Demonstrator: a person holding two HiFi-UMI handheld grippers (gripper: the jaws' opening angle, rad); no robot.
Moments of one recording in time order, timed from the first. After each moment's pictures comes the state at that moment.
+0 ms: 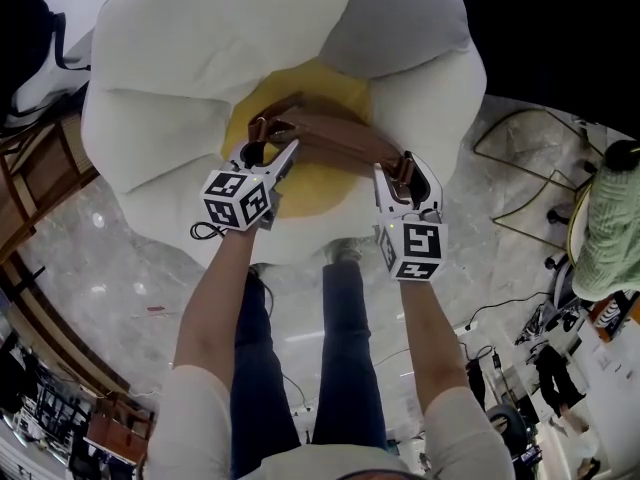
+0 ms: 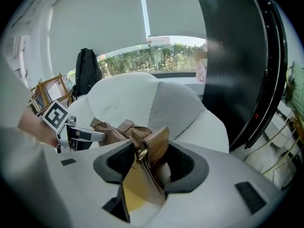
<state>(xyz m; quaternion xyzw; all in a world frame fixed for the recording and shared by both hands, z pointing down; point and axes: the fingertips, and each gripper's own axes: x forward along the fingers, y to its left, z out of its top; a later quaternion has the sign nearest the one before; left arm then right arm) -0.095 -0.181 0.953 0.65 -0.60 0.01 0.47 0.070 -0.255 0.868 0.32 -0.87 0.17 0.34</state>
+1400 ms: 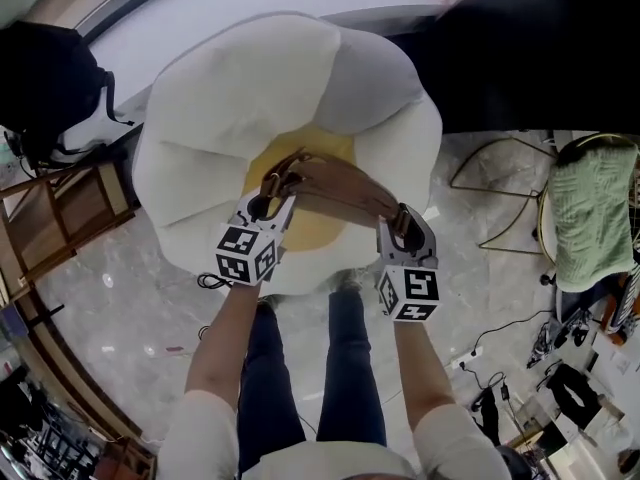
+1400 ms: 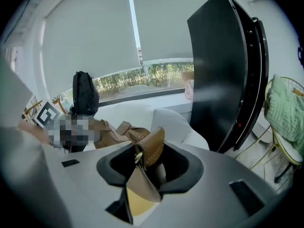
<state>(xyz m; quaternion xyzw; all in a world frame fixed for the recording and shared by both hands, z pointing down) -0.093 -0.183 0.777 0.70 -0.59 0.09 0.39 0.085 -0.243 0.718 0.38 -0.86 0.19 0.28</state>
